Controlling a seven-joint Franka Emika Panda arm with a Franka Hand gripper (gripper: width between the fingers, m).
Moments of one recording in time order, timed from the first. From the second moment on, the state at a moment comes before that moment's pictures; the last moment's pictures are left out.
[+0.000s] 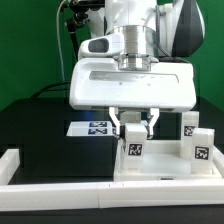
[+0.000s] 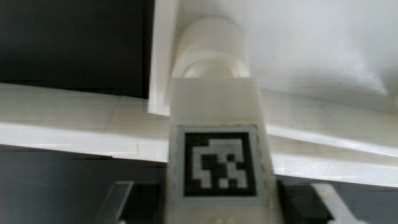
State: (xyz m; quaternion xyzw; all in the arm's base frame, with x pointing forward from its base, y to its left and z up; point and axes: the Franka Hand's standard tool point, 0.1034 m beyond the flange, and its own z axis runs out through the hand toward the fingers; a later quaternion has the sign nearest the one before) arm 0.601 0.001 0.080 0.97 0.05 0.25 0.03
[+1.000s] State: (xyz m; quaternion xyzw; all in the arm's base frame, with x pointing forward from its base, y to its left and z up) arm 0.598 0.000 0.076 0.98 0.00 0.21 0.01
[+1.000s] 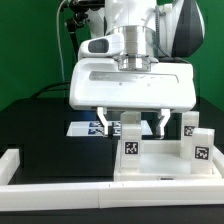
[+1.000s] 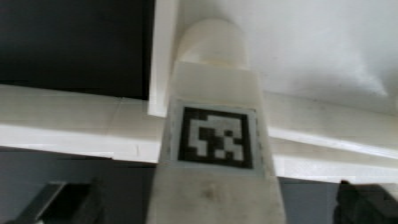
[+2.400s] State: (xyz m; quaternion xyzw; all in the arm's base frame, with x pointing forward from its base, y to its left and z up) arm 0.608 -0.003 0.075 0.97 -0.17 0.14 -0.04
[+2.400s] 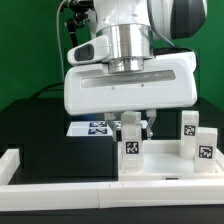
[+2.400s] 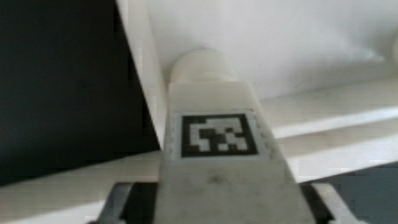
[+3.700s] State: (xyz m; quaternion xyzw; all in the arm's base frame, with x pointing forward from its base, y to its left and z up) arm 0.613 0.005 0.073 0.84 -0.52 0.11 -0.12
